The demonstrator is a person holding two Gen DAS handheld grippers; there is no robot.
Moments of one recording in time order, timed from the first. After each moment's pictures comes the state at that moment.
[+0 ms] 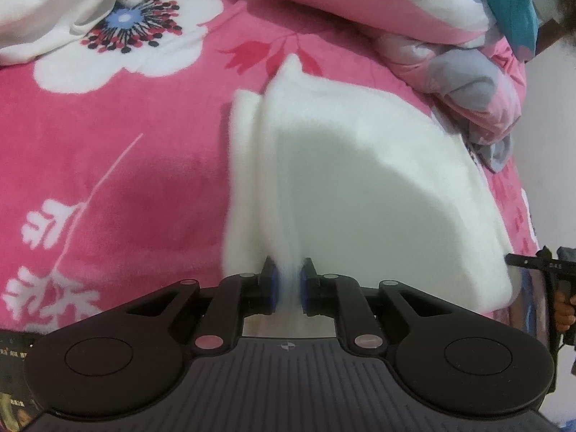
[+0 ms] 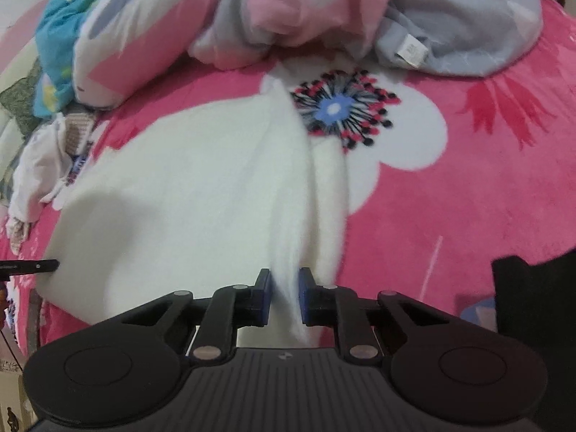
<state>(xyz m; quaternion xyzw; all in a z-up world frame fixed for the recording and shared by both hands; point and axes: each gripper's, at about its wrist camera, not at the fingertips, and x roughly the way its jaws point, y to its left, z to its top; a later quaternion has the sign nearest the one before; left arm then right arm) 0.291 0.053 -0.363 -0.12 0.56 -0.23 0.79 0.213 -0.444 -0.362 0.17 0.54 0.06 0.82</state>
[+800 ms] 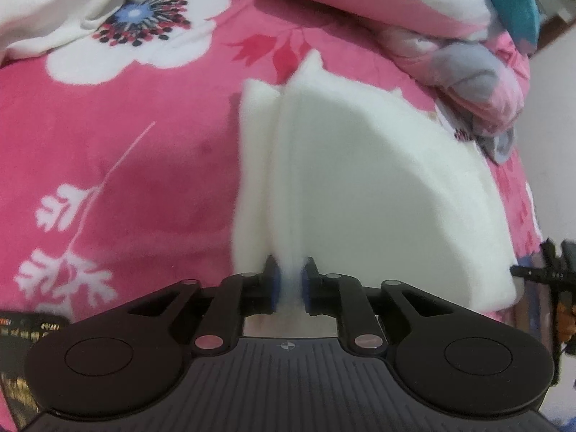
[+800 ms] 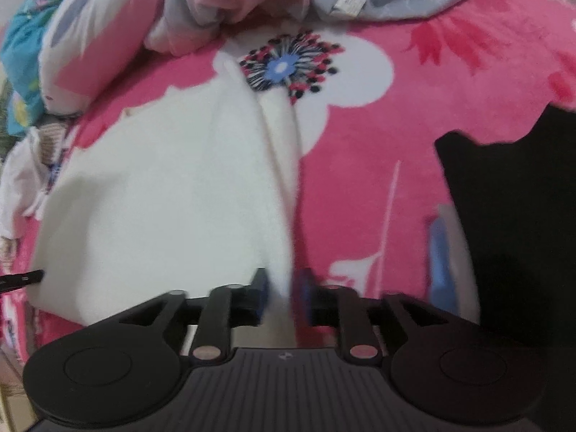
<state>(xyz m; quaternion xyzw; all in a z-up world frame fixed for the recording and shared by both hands) 0.283 0.062 -0.352 -0.11 0.57 -0.21 0.79 0.177 -0.455 -0.370 0.20 0.56 0.00 0.81</state>
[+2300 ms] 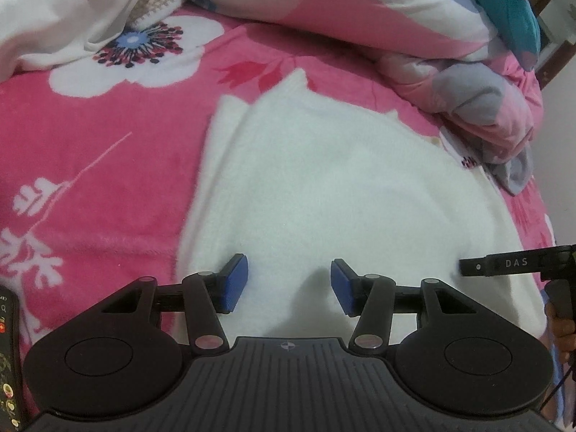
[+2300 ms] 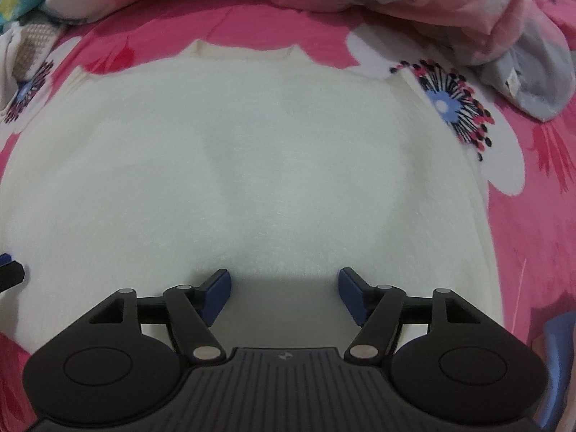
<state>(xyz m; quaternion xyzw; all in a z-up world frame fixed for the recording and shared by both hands) 0.250 0.009 -0.366 -0.11 0.50 -0.17 0.84 0.301 -0.261 -0.371 0.02 0.60 -0.02 0.80</state>
